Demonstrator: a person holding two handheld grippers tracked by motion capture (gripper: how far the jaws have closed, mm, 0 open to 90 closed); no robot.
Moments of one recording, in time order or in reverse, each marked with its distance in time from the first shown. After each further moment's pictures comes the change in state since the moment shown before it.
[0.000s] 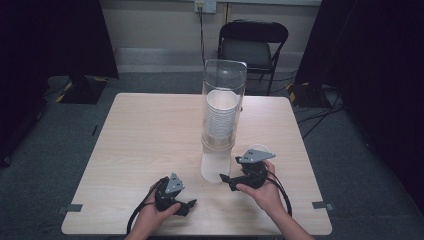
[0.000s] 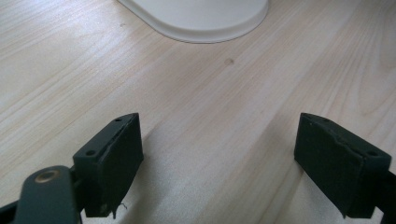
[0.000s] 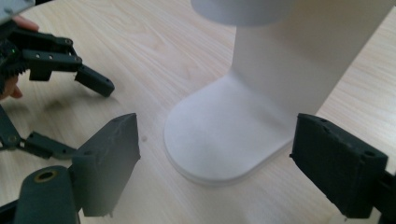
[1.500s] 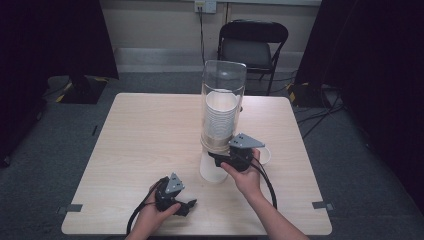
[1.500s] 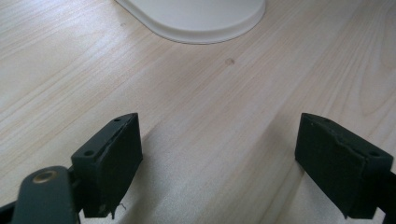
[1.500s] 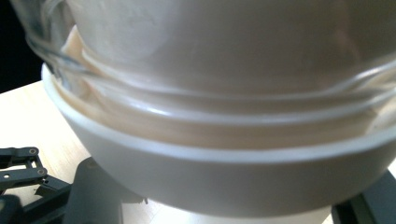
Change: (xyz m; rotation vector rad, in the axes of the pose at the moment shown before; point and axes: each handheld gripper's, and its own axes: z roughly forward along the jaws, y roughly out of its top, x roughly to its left) left arm 0.000 0.000 0.000 -0.001 0.001 -0.004; right arm 0.000 0.040 0.035 -0.249 -0.091 0.014
